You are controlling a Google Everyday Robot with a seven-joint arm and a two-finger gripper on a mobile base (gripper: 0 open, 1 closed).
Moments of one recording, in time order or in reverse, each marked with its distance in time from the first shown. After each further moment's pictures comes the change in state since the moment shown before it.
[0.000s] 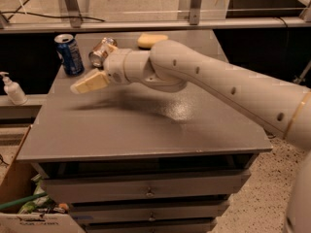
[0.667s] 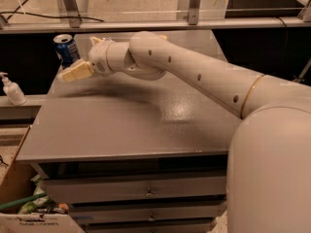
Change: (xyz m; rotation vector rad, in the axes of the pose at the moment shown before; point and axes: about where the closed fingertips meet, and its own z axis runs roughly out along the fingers) arm -0.010 -0.026 0.068 -0.016 -0.011 0.017
